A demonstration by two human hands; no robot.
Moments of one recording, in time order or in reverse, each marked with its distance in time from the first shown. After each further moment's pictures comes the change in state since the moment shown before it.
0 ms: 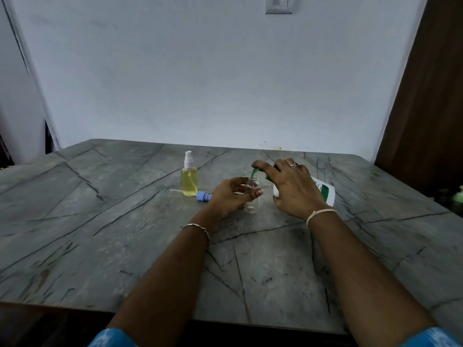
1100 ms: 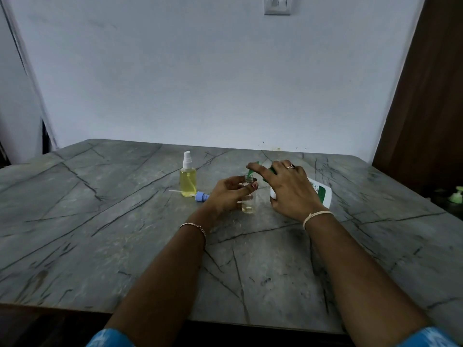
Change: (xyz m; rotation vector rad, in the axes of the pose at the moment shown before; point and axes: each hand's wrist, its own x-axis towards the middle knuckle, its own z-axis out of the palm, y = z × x) left_hand -0.006 0.012 0.001 -0.371 -0.031 -0.142; right_hand -0.001 -0.004 0.000 -0.061 -0.001 -0.027
